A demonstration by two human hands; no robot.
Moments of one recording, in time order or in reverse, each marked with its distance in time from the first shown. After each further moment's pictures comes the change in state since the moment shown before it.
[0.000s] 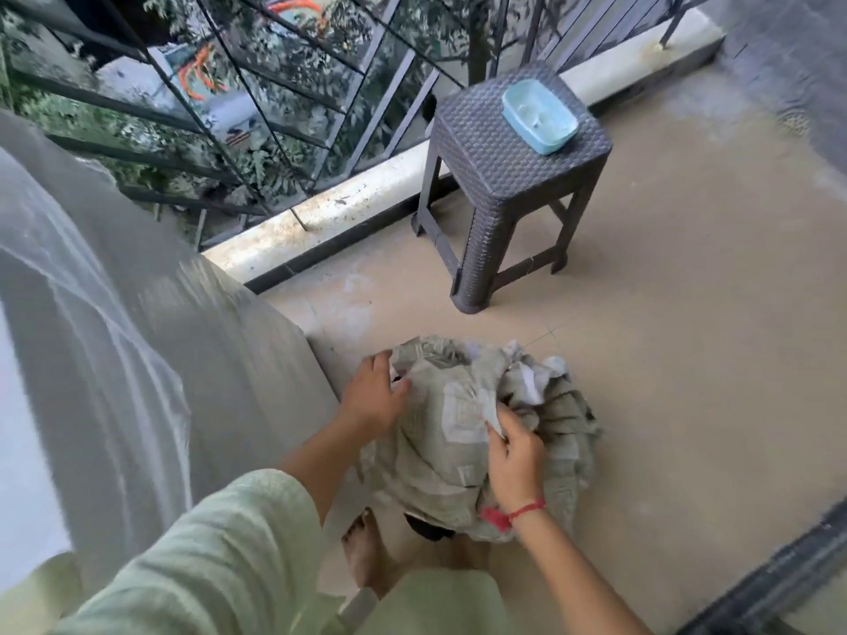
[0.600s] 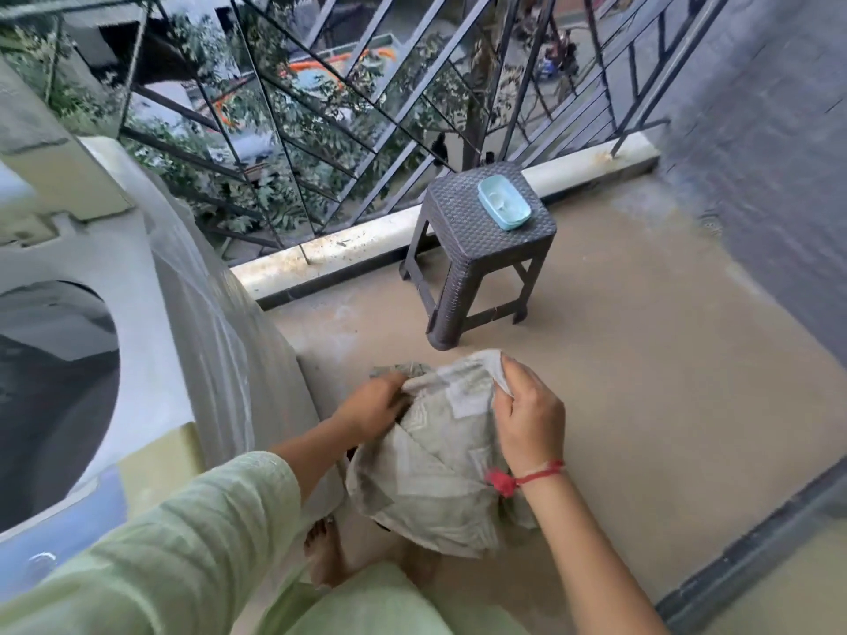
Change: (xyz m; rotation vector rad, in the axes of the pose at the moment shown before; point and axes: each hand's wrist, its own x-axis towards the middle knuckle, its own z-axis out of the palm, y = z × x) left_hand -0.096 0.073 -0.061 0.013 -0.020 0.384; right_hand -0.002 -0.180 -0.146 -0.345 0.127 -0.389
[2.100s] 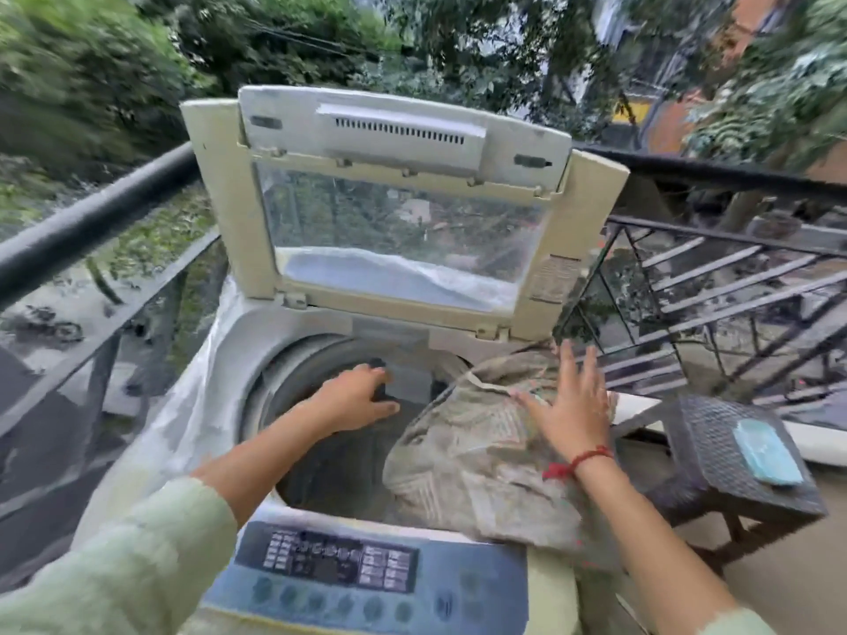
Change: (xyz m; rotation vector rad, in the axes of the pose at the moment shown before) left_hand -0.307 -0.209 -0.296 0.132 0.315 -0.583; right_hand 0.051 -0.343 0.165 -0.278 -0.423 -0.286
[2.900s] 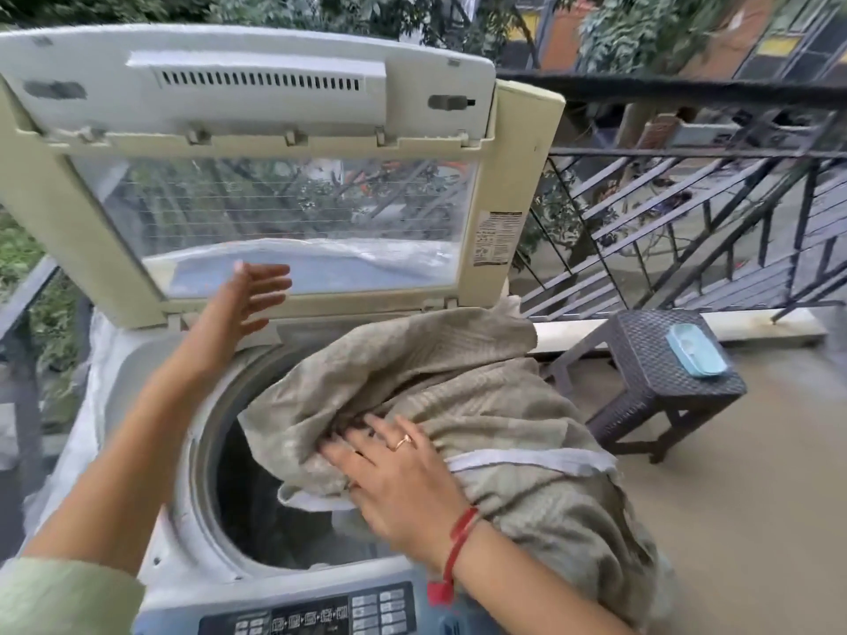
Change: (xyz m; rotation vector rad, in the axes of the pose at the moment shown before) left_hand 0.053 -0.034 -0.089 -1.119 0.209 0.168; right_hand -0.096 -0.118 0.025 -0.130 -0.256 -0.741
